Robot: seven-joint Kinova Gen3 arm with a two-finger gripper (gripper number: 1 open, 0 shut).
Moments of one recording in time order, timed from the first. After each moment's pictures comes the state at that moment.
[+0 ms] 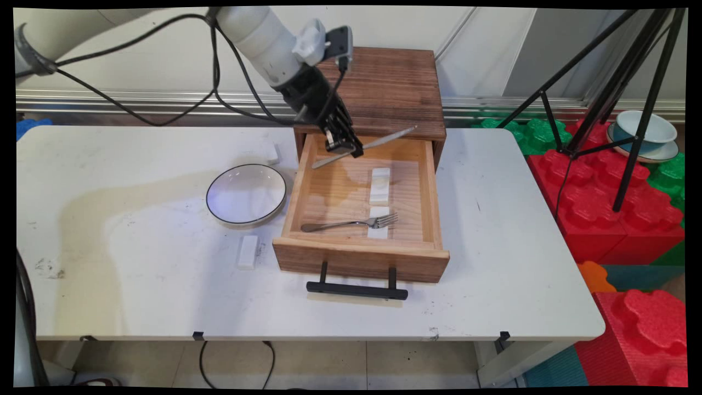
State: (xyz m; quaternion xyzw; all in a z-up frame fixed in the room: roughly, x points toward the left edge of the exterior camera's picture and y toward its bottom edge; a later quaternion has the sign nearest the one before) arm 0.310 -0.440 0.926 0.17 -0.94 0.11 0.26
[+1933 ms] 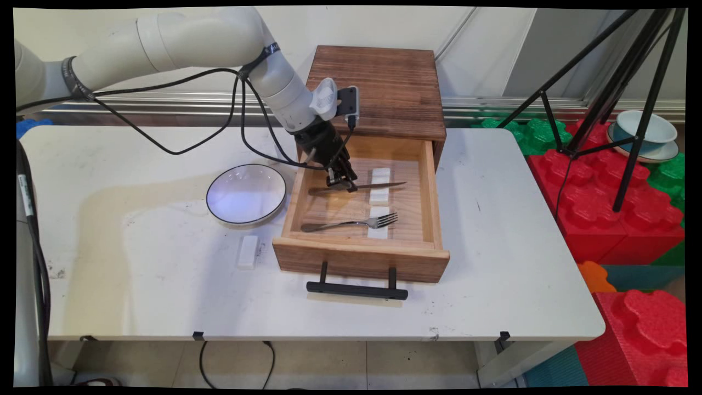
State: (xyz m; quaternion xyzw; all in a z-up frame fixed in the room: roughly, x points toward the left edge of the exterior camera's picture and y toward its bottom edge) arm 0.303 -0.465 0.831 0.18 -0.95 0.10 0.22
